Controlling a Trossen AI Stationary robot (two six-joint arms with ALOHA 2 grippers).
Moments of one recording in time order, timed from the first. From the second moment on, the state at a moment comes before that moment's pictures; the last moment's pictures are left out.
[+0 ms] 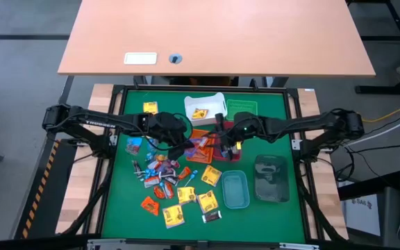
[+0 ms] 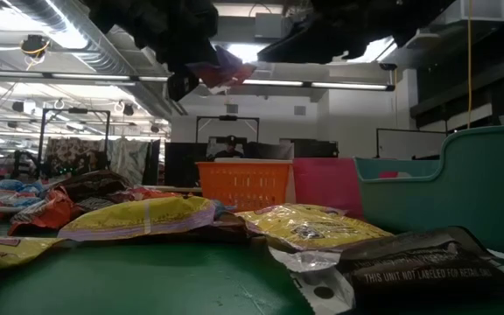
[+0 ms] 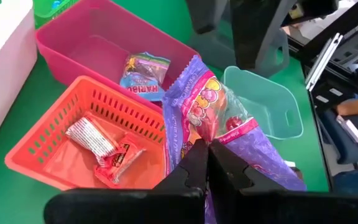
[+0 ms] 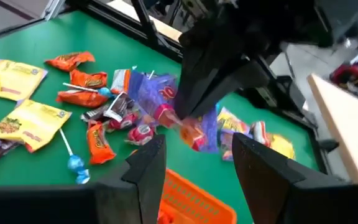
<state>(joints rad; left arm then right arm) 0.07 1.35 0.87 -0.10 0.15 -0.42 -0.05 1.46 0.91 0.20 -0.20 -0.51</state>
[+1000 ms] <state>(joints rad) 0.07 1.35 0.87 -0.02 0.12 -0.44 -0.05 1.56 0.91 0.34 -0.21 -0.58</state>
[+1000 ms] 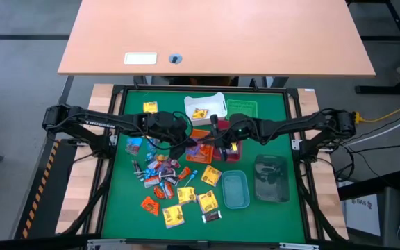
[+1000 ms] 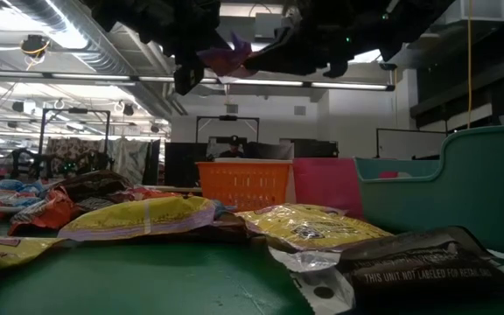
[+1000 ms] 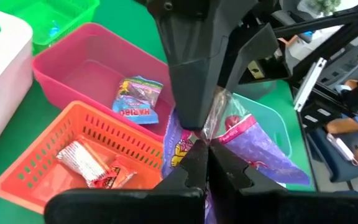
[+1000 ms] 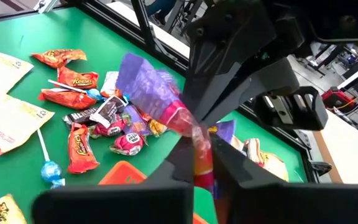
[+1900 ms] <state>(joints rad) 0.13 1.35 0.87 -0.02 -0.25 -0.33 -0.25 1.29 0.91 -0.52 -0.10 -0.58</state>
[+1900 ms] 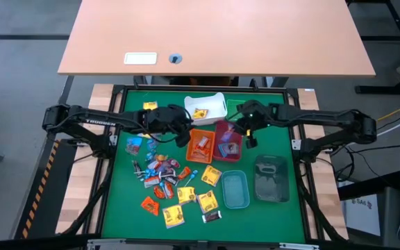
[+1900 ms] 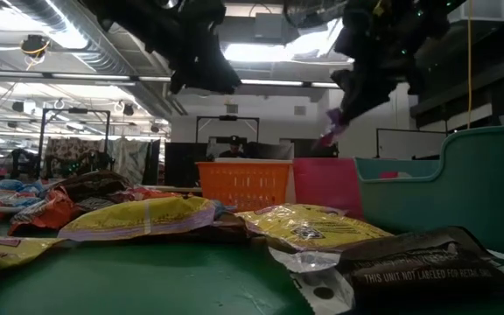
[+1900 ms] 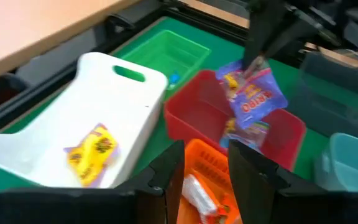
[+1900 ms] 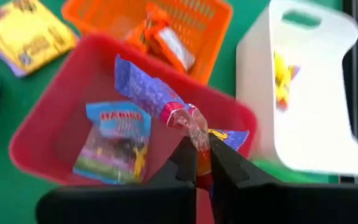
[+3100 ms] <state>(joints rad) 0.37 1.35 0.87 -0.56 0.05 -0.30 -0.26 1.30 0.91 -0.58 -0.15 -0.40</state>
